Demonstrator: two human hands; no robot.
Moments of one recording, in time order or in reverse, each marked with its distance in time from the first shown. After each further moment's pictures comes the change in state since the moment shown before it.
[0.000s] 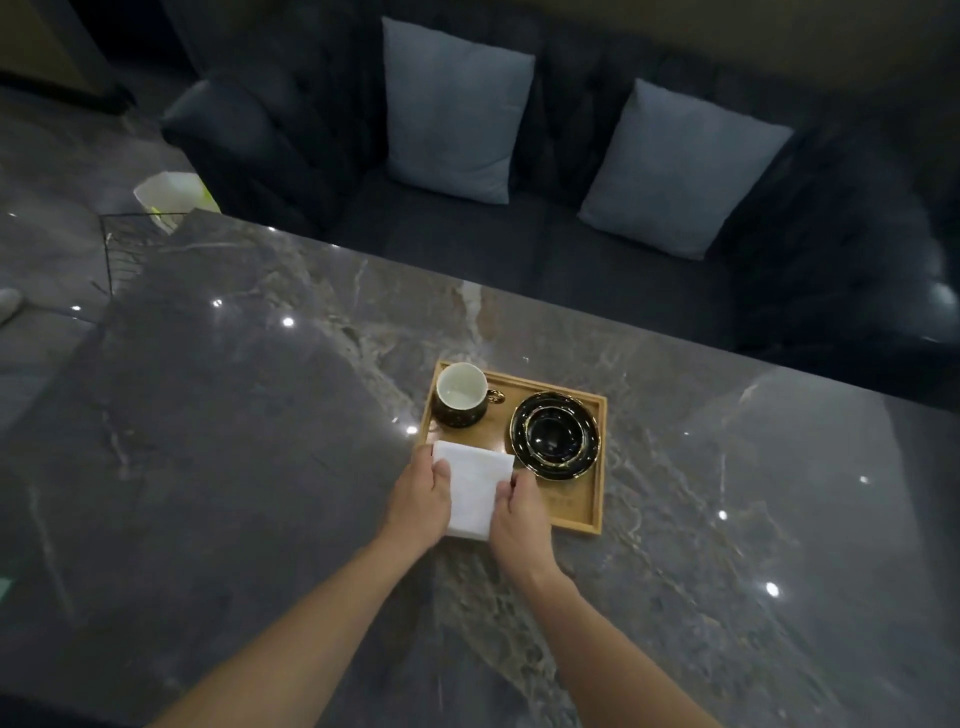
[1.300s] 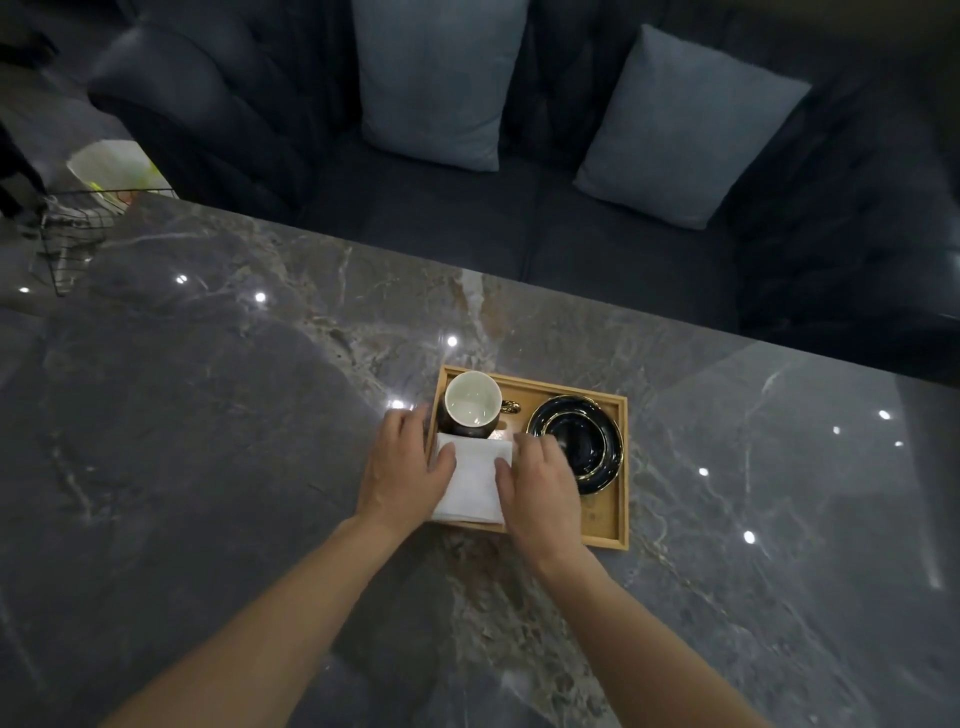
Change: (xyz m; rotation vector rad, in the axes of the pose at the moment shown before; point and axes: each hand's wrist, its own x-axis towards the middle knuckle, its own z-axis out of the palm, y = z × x) left_hand 0.075 -0.018 -0.034 0.180 0.149 0.321; right_hand 0.055 -0.025 0.010 -0.572 0.148 -0.289
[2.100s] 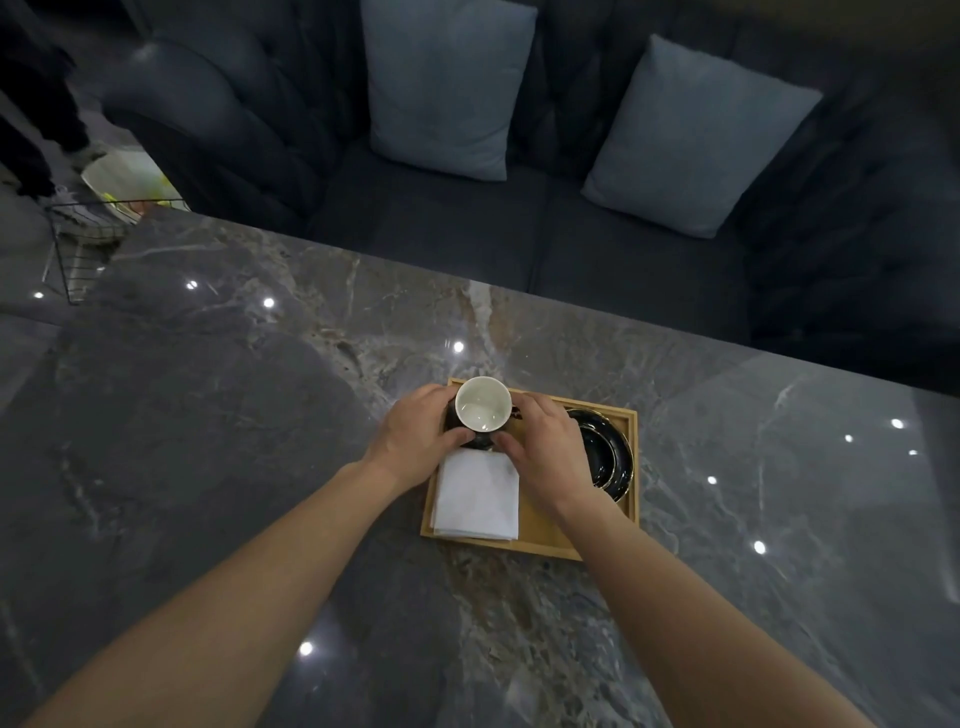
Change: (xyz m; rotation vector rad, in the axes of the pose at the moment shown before) left_hand 0.067 0.008 -0.019 -0.021 -0.211 0.176; right_hand 0.072 0.001 -0.010 0.027 -0.101 -0.119
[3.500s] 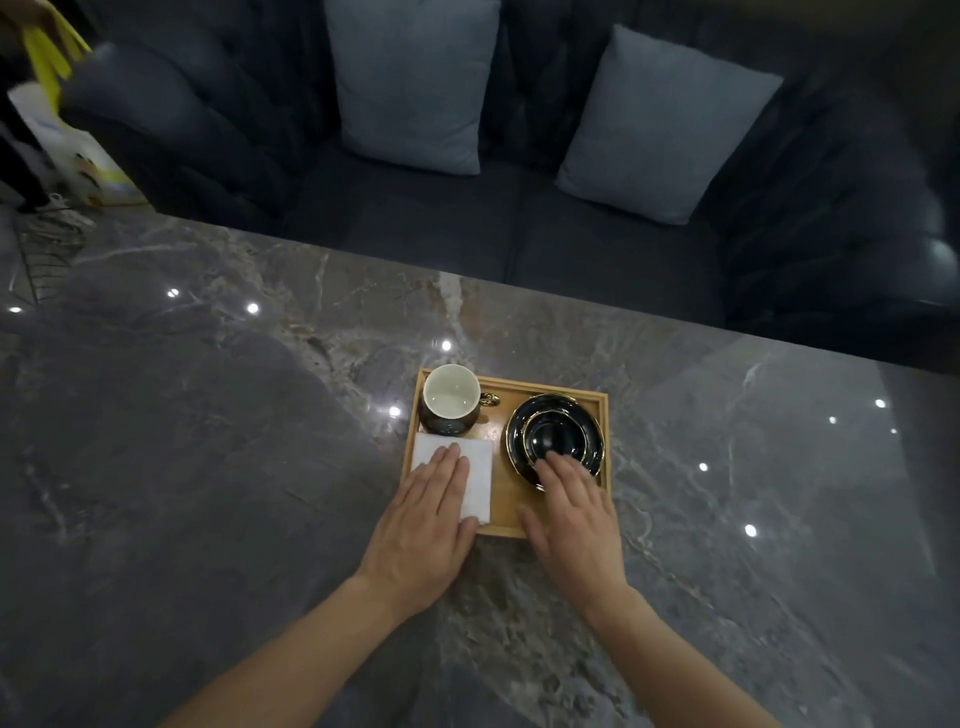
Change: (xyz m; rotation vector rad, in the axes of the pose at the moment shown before) left_hand -0.113 0.028 0.069 0.396 -0.033 0.223; right_hand -0.118 0.059 0.001 -0.218 0.045 0.015
